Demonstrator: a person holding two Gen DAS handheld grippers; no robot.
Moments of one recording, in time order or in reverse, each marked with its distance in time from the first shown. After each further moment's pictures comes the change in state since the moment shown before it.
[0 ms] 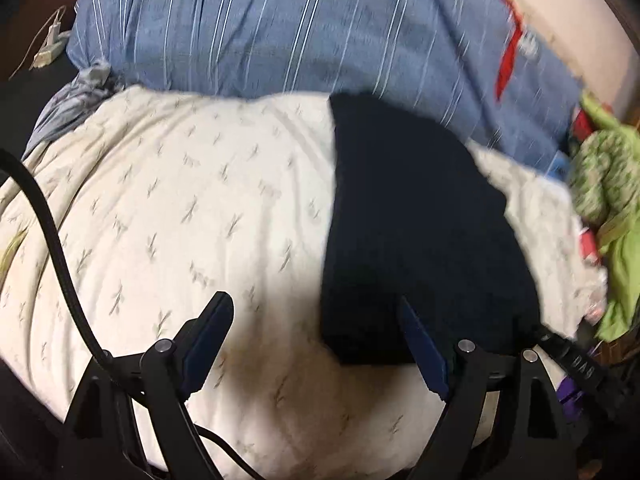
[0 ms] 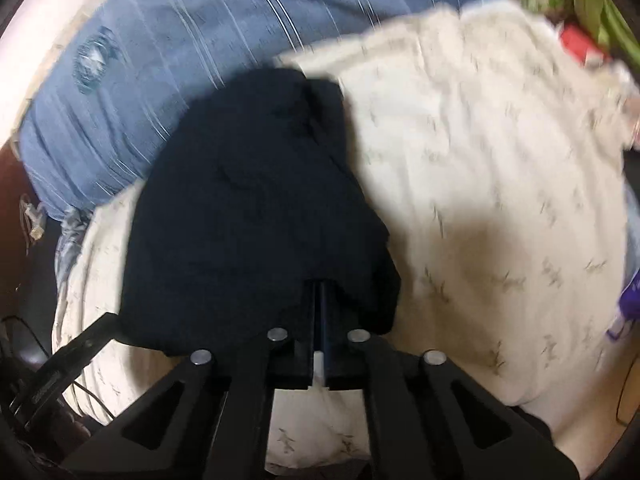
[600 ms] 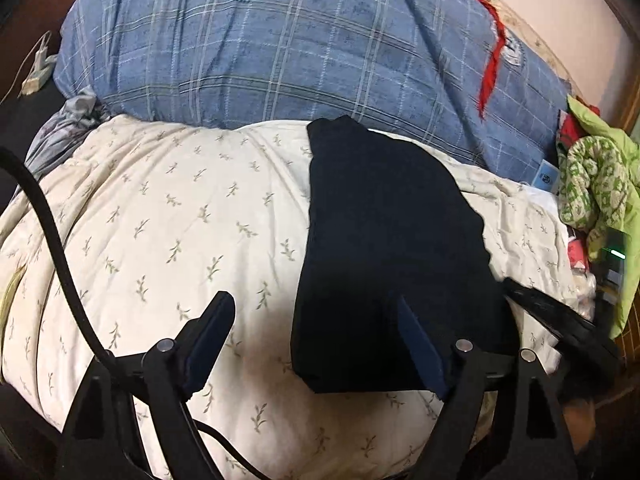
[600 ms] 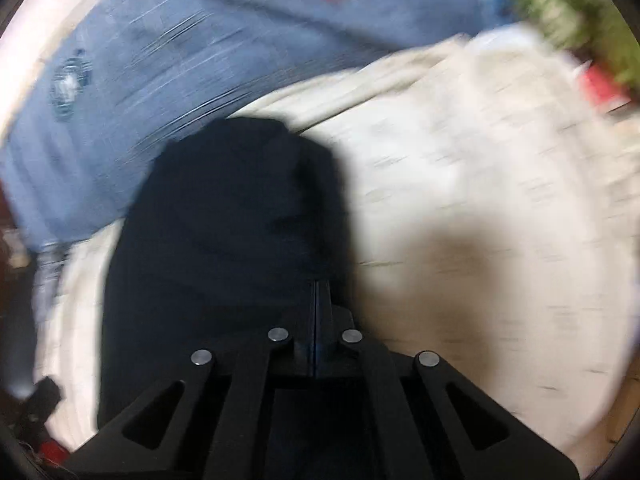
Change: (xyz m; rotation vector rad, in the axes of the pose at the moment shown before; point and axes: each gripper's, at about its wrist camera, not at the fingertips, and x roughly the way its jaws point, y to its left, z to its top) left arm -0.010 -0.019 0.026 0.027 -0.017 0.005; right arm 0.029 -0.006 0.056 0.008 -0.058 -0.134
